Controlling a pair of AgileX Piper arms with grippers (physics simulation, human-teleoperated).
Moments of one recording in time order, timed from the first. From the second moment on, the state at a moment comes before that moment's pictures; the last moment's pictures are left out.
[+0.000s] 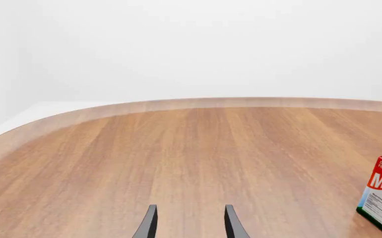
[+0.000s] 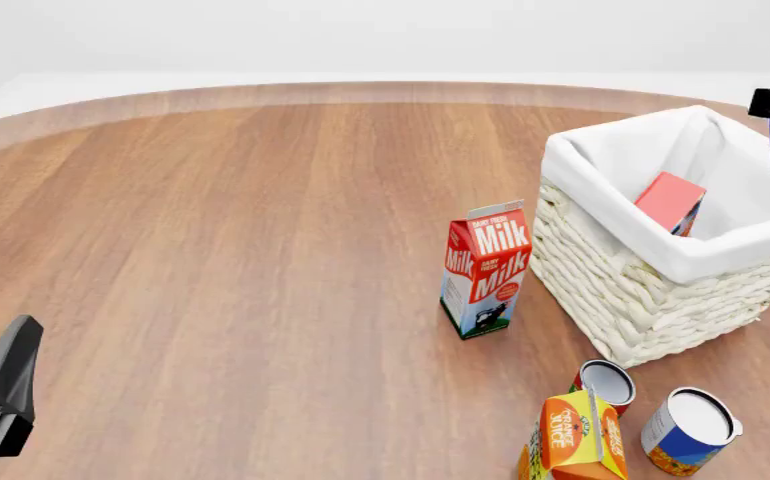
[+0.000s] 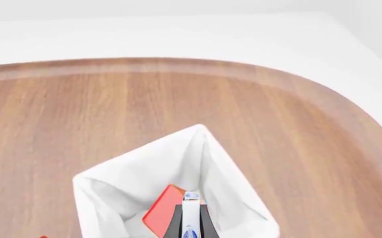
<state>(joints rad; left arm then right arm) 0.00 0.01 0.00 0.00 0.00 -0.18 1.12 -0.96 0.26 -0.05</state>
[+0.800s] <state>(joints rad) 0.00 0.01 0.00 0.00 0.00 -0.14 1.21 -0.95 0.22 -0.08</state>
